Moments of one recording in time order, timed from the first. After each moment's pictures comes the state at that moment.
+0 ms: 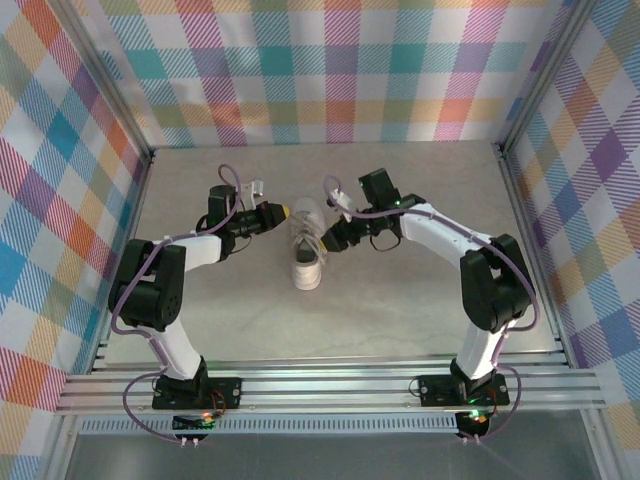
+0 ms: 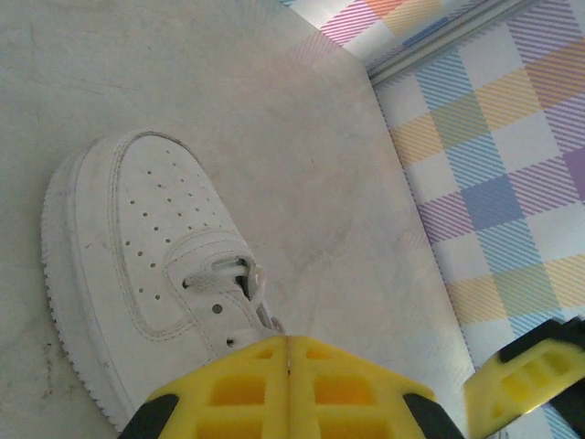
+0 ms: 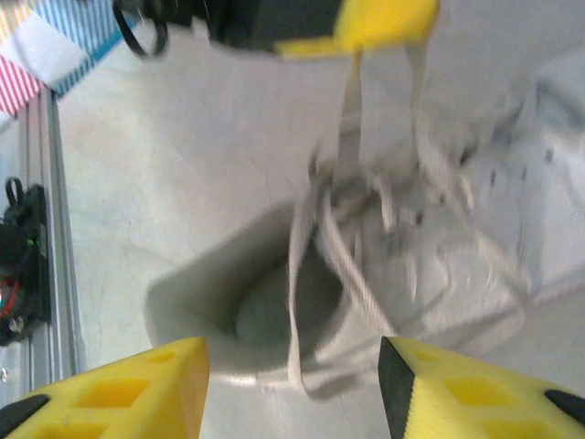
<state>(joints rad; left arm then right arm) -0.17 1.76 0.90 0.41 0.73 -0.63 0.53 1.78 1.28 -0.45 -0.73 -0.19</state>
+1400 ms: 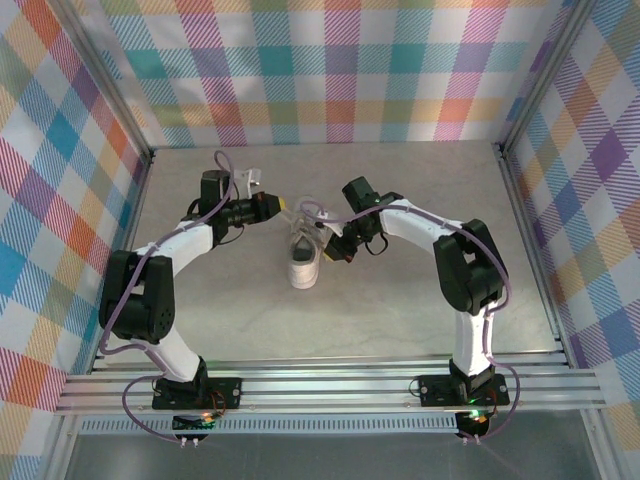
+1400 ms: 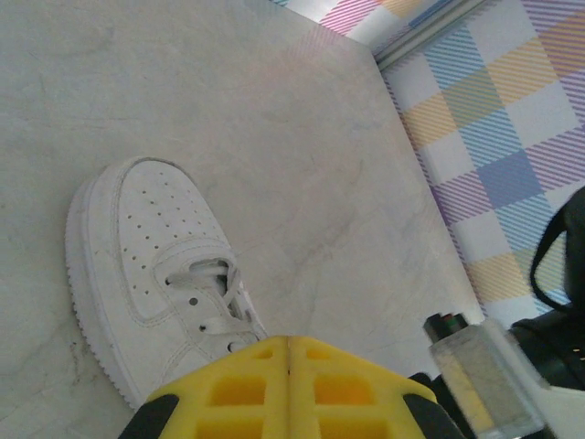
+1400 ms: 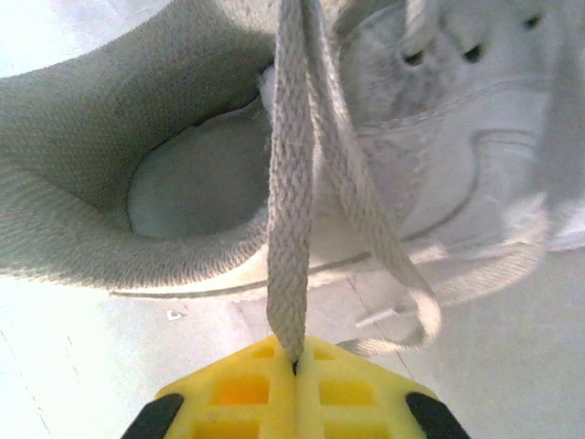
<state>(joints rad) -0.15 1.66 1.03 0.09 0.72 -0.46 0.56 1.94 1.43 -0.67 -0.57 -0.50</state>
